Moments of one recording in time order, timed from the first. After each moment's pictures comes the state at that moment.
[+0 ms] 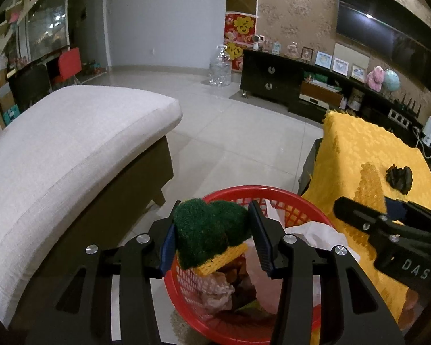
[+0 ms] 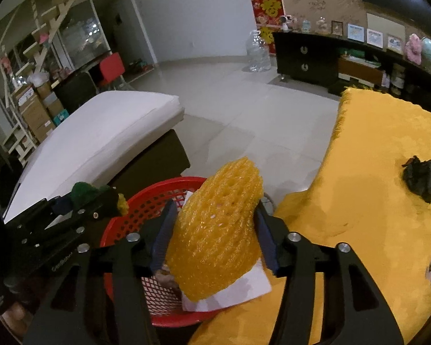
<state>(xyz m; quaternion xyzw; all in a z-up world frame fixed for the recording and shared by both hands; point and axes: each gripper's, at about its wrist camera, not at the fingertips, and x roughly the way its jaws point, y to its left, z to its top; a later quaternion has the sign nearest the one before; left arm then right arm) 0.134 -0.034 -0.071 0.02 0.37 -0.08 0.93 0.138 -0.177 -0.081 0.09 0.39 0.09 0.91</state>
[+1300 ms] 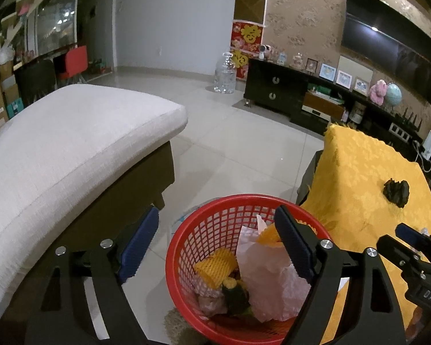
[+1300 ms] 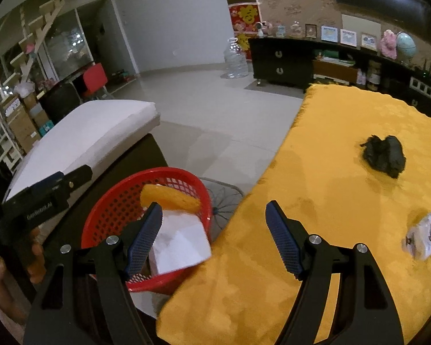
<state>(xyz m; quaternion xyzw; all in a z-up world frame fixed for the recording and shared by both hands) 0.128 -0.028 -0.064 0.00 0.35 -0.07 0.93 0.084 -0.222 -0.083 0.10 0.37 0.04 0.92</state>
